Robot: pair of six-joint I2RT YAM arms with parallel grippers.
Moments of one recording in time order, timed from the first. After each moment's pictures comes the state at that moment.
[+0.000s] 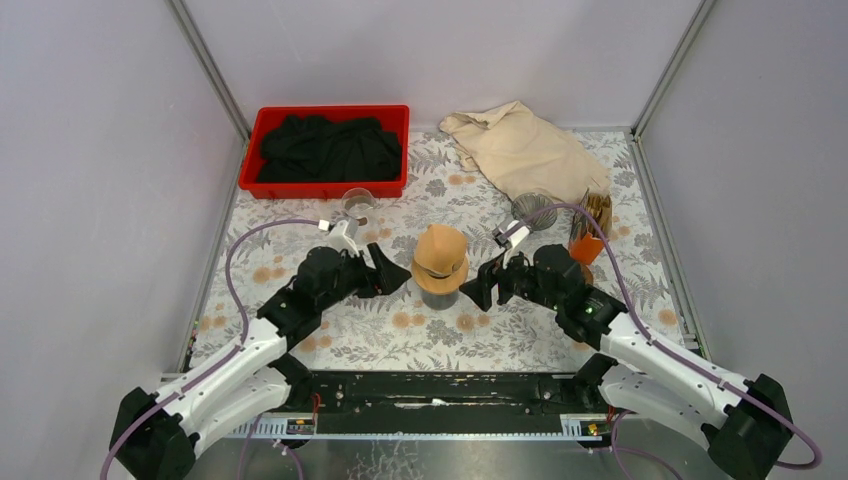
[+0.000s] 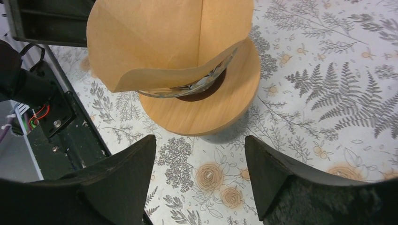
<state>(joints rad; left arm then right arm) -0.61 0.80 0.46 -0.06 0.13 -0.74 0.74 0.84 0.54 -0.05 -0.20 0.19</state>
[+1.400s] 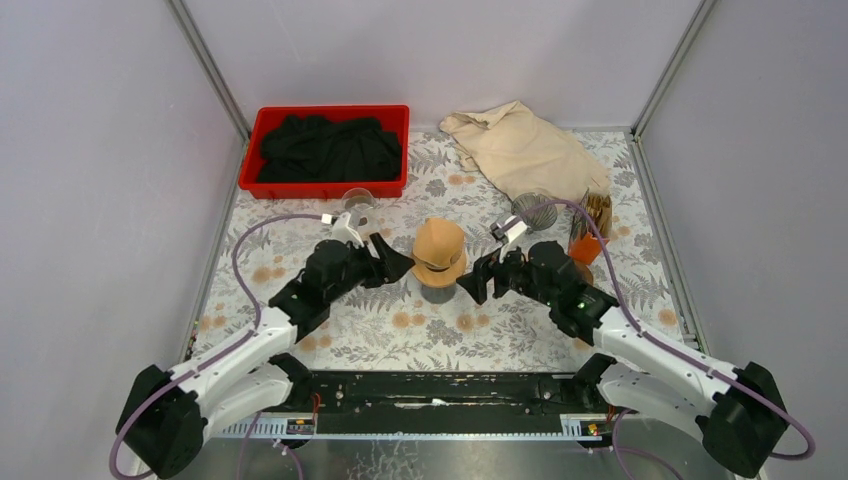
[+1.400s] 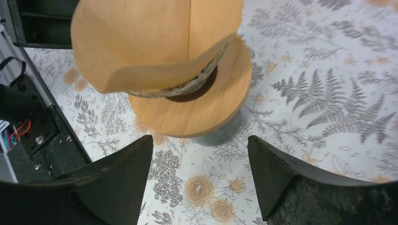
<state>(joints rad) -0.60 0.96 0.44 0.15 0.12 -0.80 0.74 0.94 0.50 0.10 -0.18 0.20</state>
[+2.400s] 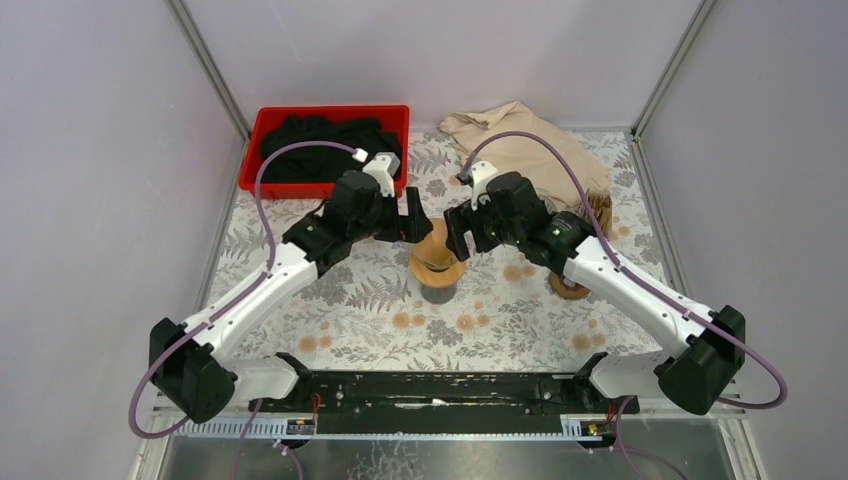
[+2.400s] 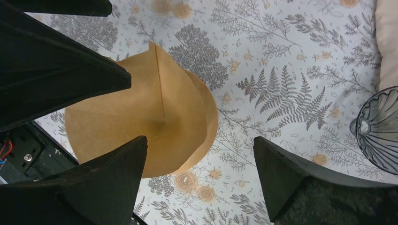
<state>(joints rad) -0.59 1.24 1.08 -0.36 0.11 -0.46 0.74 1.30 1.19 -0.53 -0.02 0.15</state>
